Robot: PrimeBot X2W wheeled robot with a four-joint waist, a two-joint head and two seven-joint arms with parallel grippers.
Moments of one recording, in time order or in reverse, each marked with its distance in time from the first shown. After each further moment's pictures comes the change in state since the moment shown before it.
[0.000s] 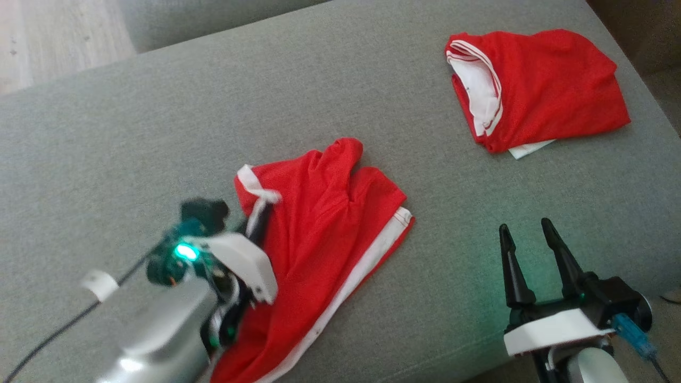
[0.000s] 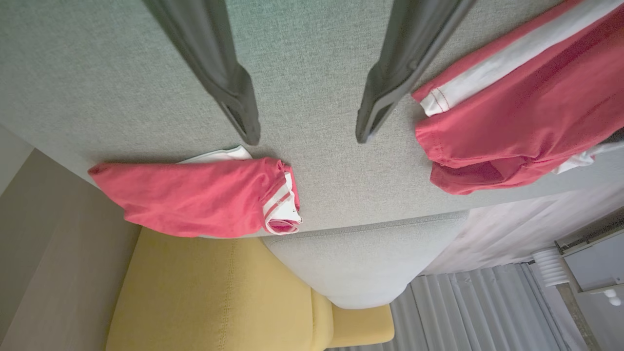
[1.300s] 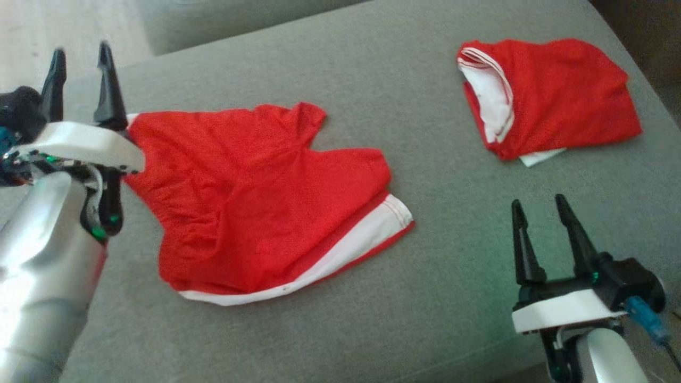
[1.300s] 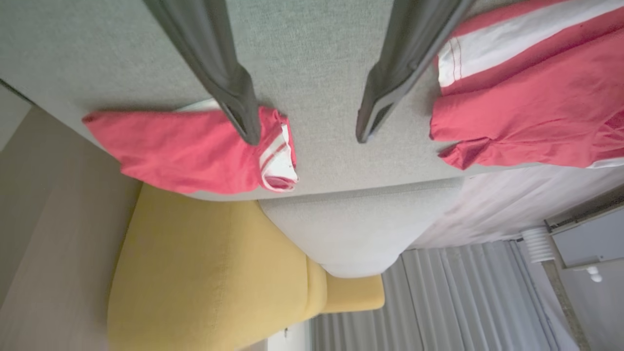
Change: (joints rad) left arm -0.283 0.097 0.298 0.286 0.073 -0.069 -0.301; right arm -0.054 0.000 -0.021 -0.012 -0.003 0.000 0.000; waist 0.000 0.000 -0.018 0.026
